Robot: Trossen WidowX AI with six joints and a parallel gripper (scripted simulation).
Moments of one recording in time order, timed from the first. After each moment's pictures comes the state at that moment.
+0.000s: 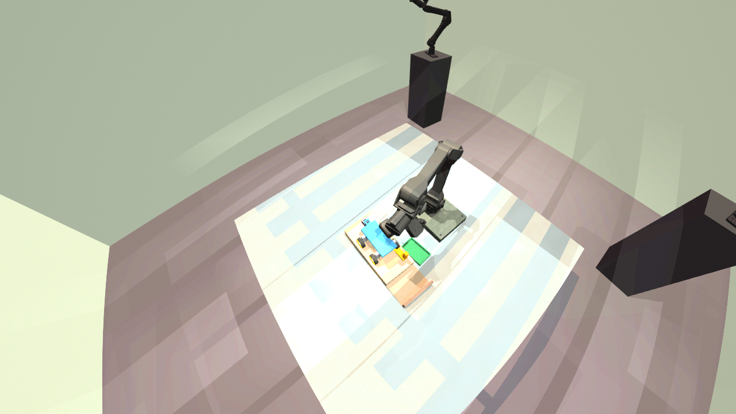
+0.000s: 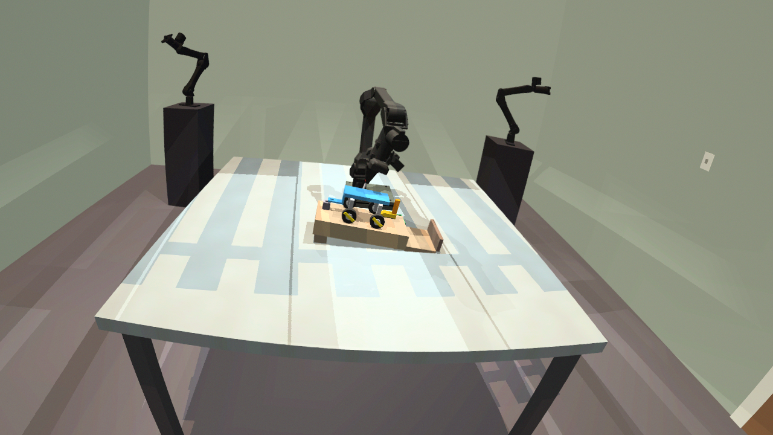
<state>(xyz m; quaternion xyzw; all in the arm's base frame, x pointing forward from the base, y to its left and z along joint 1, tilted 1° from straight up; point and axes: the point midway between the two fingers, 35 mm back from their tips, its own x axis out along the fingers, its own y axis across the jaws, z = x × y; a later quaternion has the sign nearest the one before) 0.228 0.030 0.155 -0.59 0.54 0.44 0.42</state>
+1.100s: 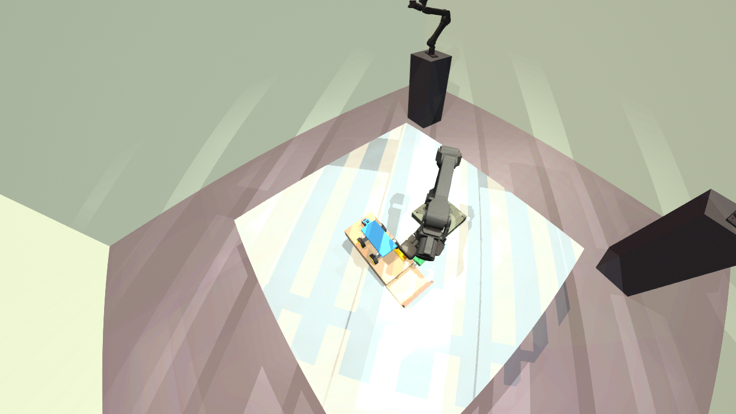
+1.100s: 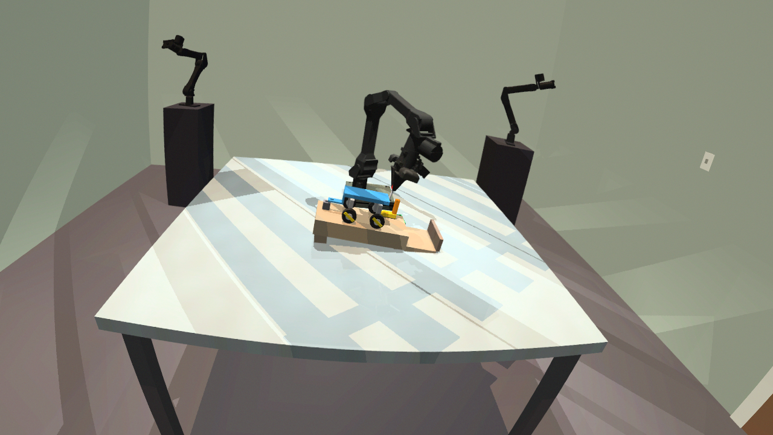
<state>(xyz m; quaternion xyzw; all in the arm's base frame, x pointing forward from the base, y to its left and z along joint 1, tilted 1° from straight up) 0.214 0.124 0.139 -0.61 0.50 0.48 0.39</state>
